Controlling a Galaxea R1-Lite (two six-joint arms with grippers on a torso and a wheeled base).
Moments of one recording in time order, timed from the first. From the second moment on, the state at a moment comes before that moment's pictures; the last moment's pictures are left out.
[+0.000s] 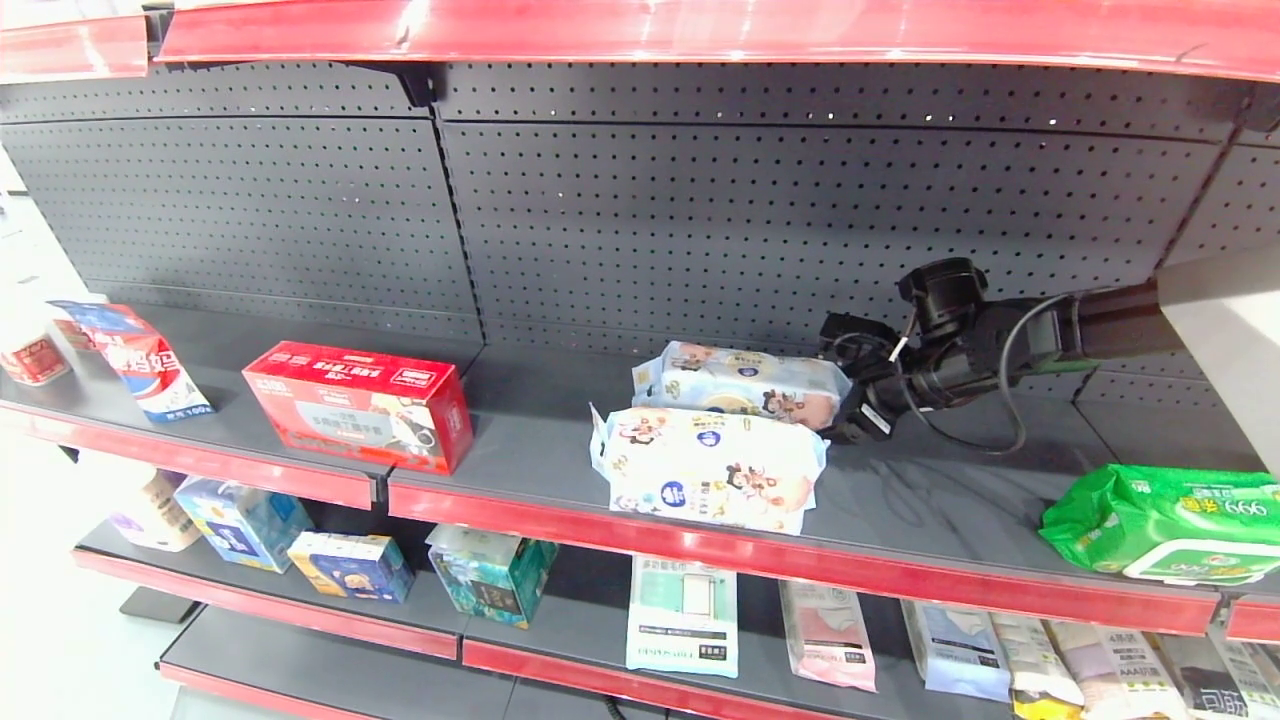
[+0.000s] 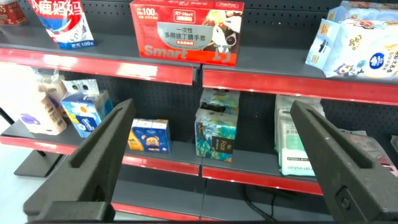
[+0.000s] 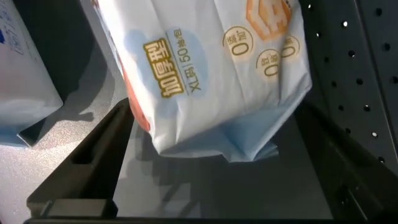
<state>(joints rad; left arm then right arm) -0.01 0.00 0.00 0.00 -0.01 0.00 0.13 2.25 -1.62 0.20 0.30 -0.87</state>
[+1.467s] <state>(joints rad) -0.01 0.00 0.00 0.00 -0.01 0.00 0.16 1.95 -1.26 0.10 0.08 -0.02</state>
